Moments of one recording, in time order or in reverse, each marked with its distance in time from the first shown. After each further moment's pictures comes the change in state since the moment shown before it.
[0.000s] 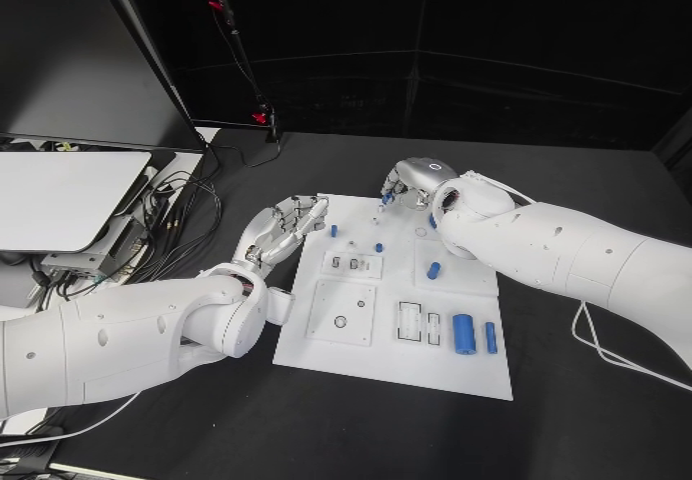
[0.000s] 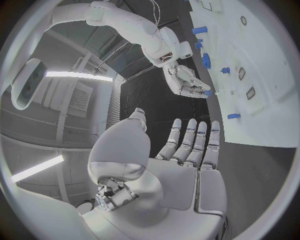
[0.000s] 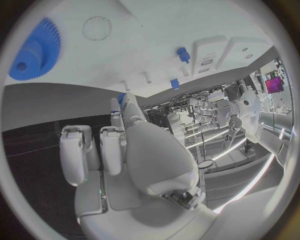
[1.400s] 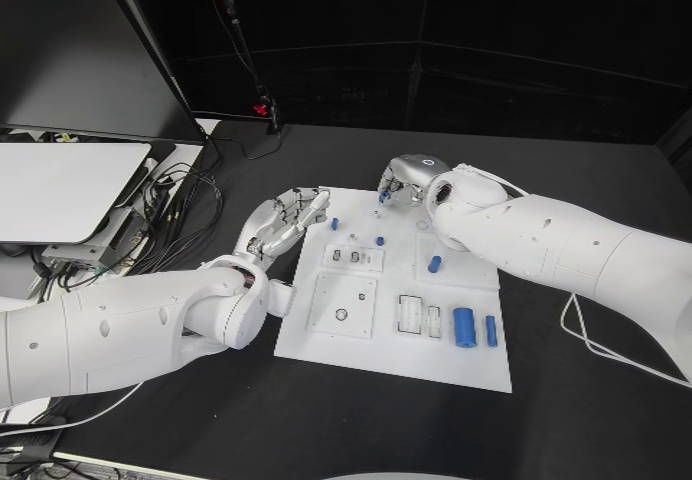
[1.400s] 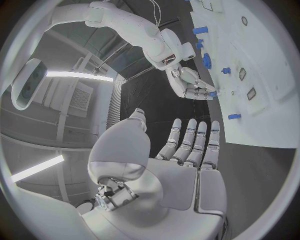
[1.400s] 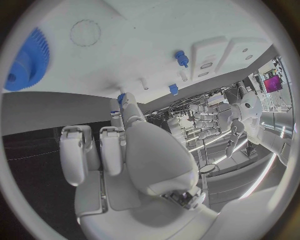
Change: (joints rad) left arm 0.001 0.000 0.000 -0.001 -0.003 0.000 0.000; left_hand 0.001 0.009 -0.002 0.002 0.005 0.000 0.000 0.000 0.000 0.000 0.000 0.000 0.000 0.000 0.000 0.000 0.000 0.000 0.000 0.000 0.000 -0.001; right arm -0.003 0.050 0.000 -0.056 -0.002 0.064 0.006; right_hand 0.008 0.003 0.003 0.003 0.000 -0.001 -0.005 -0.006 -0.002 0.000 0.000 -0.012 0.000 0.004 0.004 0.000 0.000 0.000 0.000 0.000 0.000 0.000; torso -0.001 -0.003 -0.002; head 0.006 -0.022
